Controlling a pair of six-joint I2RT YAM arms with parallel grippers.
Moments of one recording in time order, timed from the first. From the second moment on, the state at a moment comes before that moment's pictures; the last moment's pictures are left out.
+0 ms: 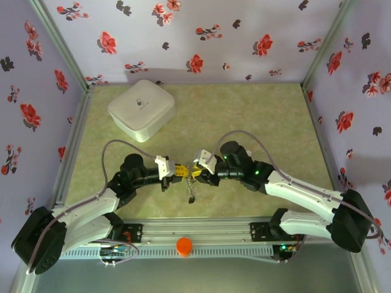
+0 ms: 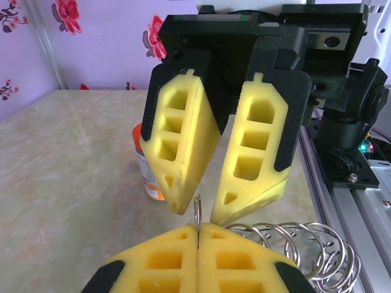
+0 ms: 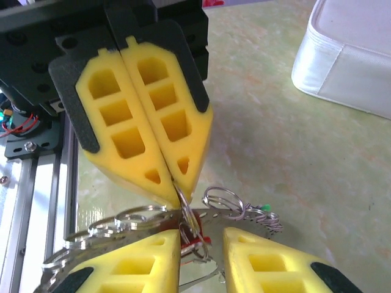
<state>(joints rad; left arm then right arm) -0.71 0.99 0.31 0.52 0.70 0.19 0.90 1.12 0.71 -0.14 -0.40 -0.26</state>
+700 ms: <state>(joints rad) -0.71 1.00 0.40 0.32 0.64 0.27 0.90 1.17 0.83 -0.30 -0.42 -0.33</state>
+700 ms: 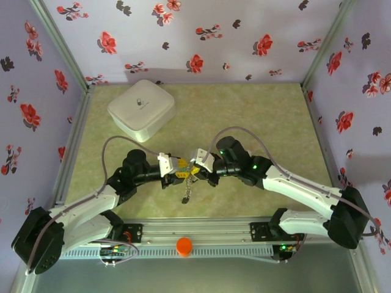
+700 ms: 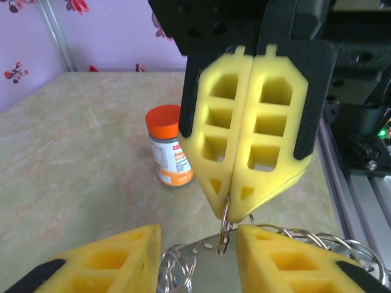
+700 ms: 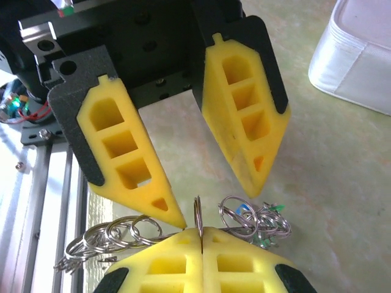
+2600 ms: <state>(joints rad) -0.73 1.03 0.34 0.50 0.68 0.21 0.83 1.12 0.72 -0.13 -0.56 -0.25</state>
